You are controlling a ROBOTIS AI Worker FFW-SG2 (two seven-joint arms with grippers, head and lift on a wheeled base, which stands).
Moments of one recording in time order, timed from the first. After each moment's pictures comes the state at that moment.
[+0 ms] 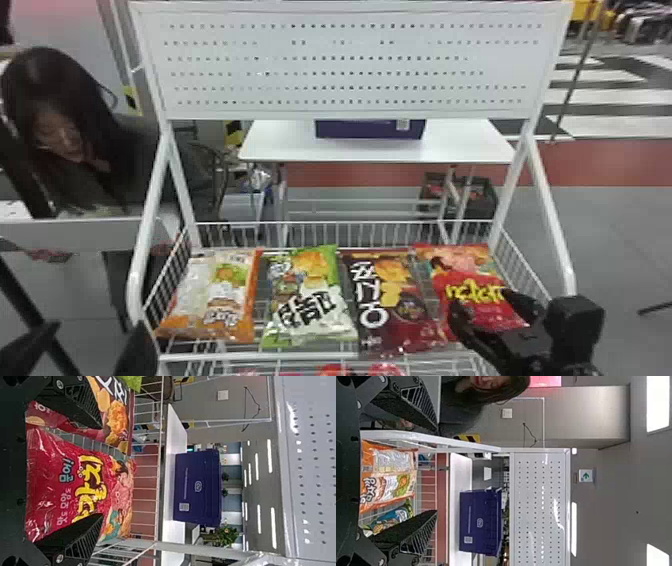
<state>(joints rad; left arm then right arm) 0.95 0.19 0.11 -2.55 0.17 0.00 0.13 0.18 -0.34 0.14 -1.80 -0.32 0.19 -0.01</state>
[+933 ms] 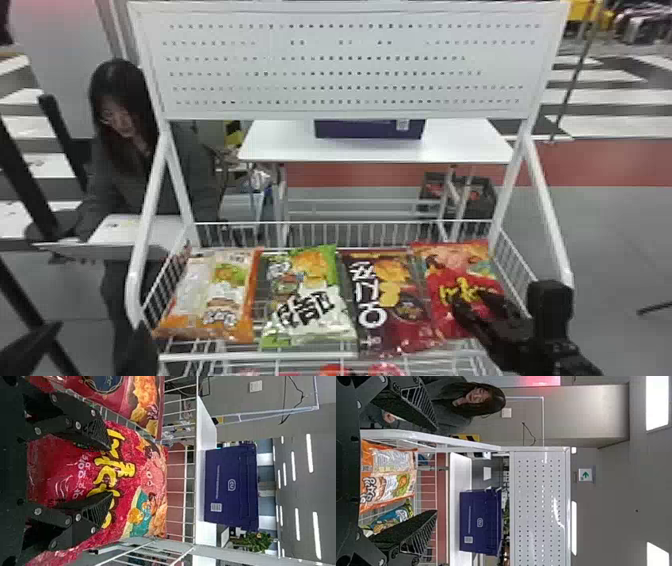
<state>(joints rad) 0.94 0.20 0.11 -2.54 0.17 0.00 0.13 0.00 -0.35 0.17 -1.54 -0.37 0.26 0.06</state>
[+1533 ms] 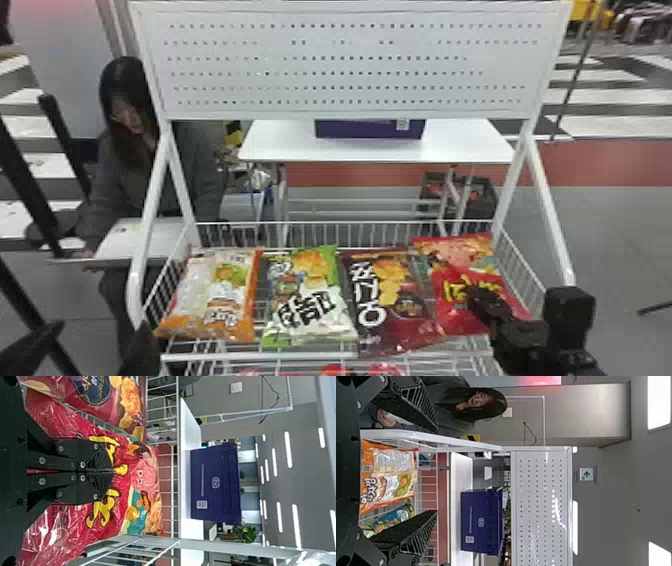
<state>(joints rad) 0.93 0.20 0.11 -2.54 0.17 0.01 0.13 0.10 -0.35 0.14 -1.68 -0.39 0.21 0.02</state>
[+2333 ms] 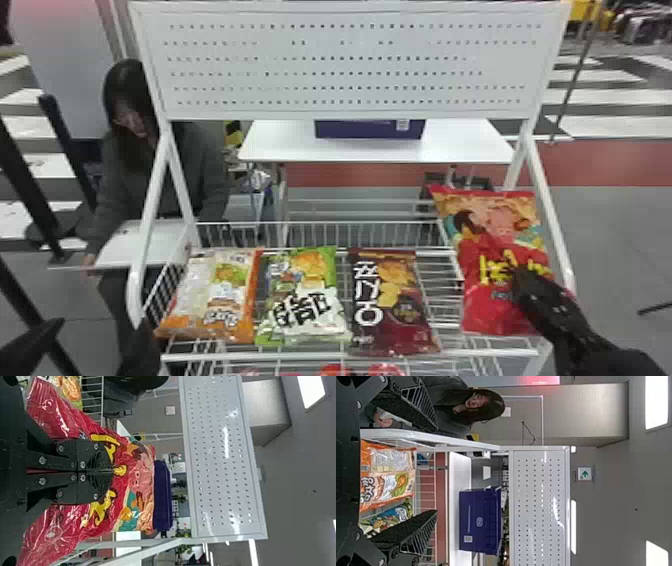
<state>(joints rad) 0.93 0.21 0.11 -2.54 0.18 0.00 0.13 0.58 -0.43 0.00 -2.24 -0.43 -0.03 -0.04</state>
